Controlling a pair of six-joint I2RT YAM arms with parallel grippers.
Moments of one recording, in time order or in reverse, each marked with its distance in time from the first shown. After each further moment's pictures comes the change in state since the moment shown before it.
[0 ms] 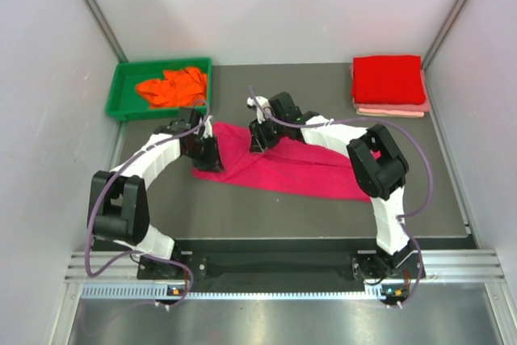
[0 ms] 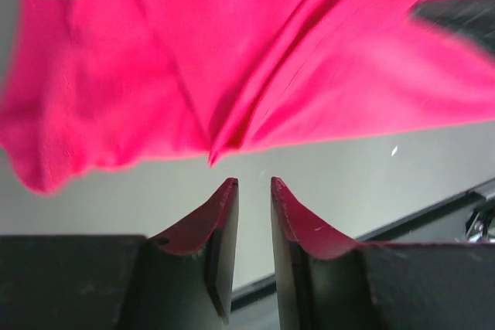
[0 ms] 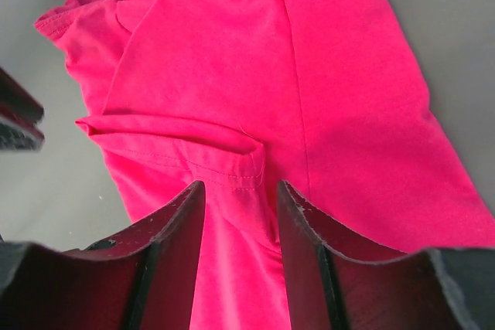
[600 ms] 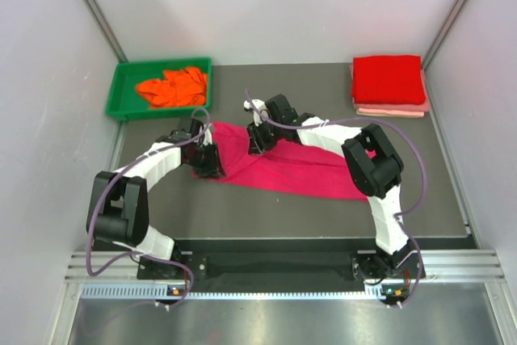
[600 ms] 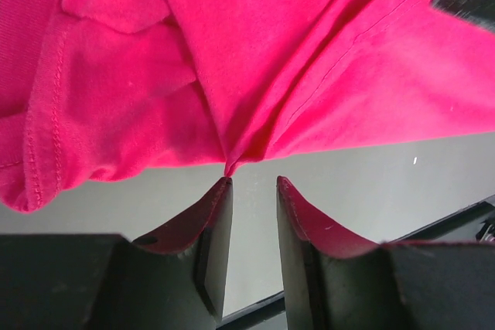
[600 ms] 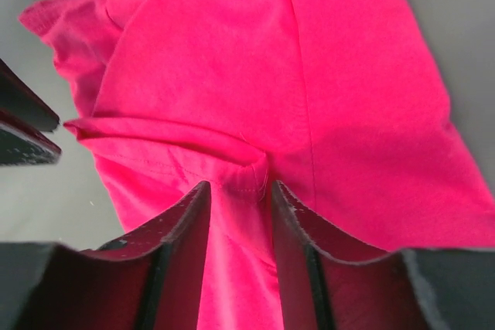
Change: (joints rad) left arm -0.001 -0.020 -0.152 0.130 0.004 -0.037; right arm 0.019 0.038 0.018 0.000 0.007 -0.009
